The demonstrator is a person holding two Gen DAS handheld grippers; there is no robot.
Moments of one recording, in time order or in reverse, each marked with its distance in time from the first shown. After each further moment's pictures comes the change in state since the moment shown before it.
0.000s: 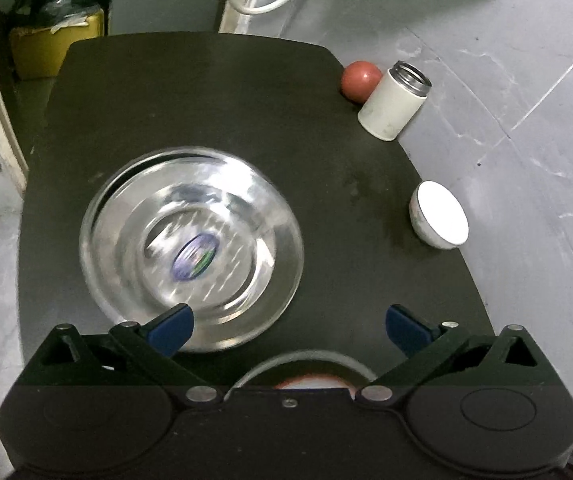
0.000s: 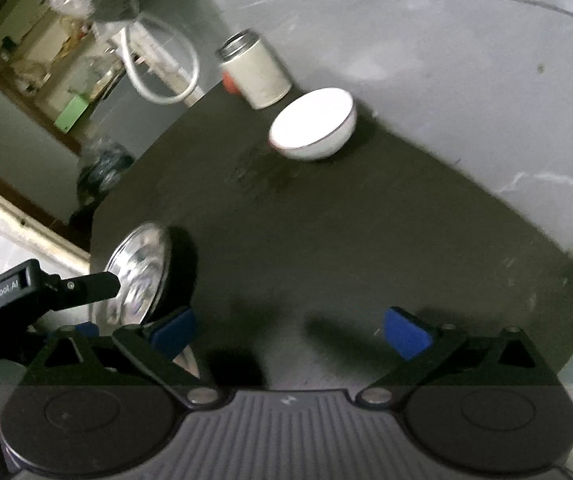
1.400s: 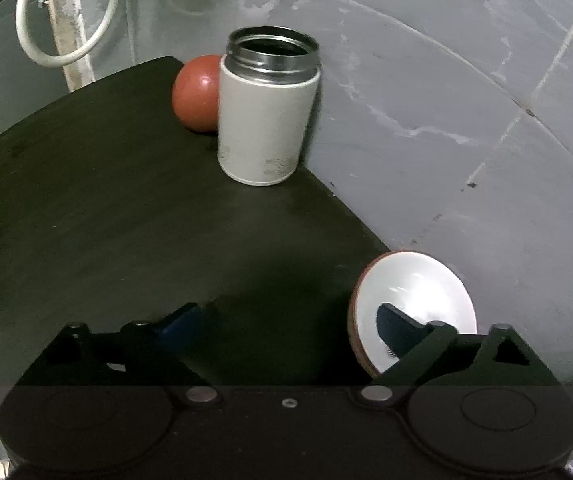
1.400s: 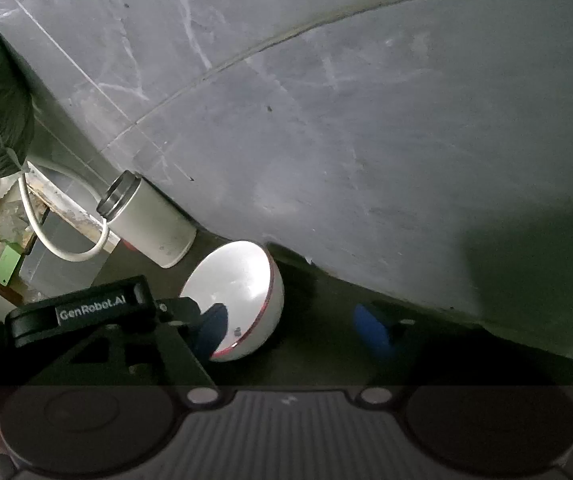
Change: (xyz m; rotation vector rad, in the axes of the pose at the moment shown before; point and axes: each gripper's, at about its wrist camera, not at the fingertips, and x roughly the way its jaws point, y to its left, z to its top) left arm 0.163 -0.115 0.109 0.380 0.061 -0.038; right arm 0.092 -0.029 0.081 0.287 -0.321 -0.131
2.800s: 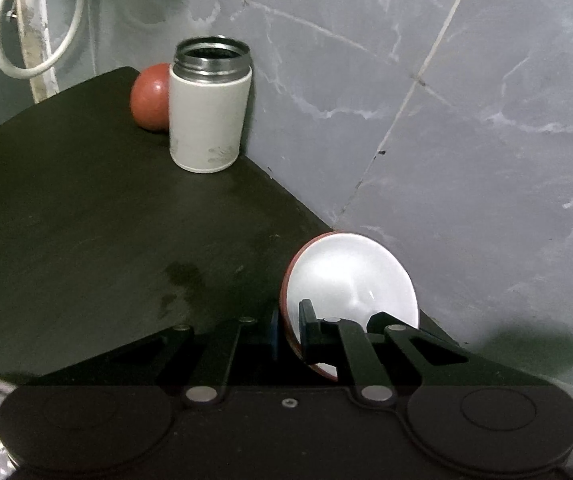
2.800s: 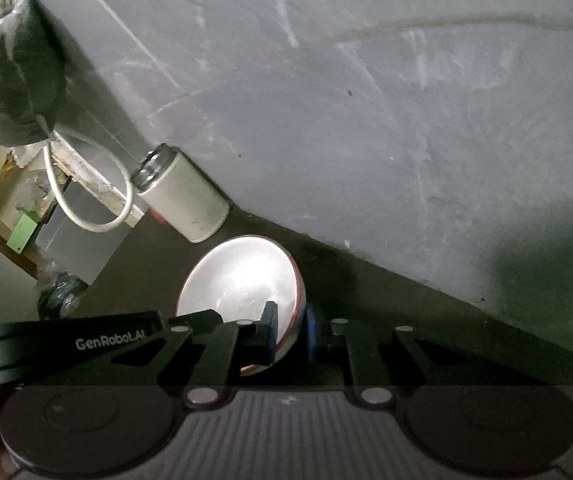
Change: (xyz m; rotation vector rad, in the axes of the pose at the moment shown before) left arm -0.034 -0.018 -0.029 0.049 -0.030 -0.110; right arm -0.003 0.025 -0.003 -0.090 0.045 0.048
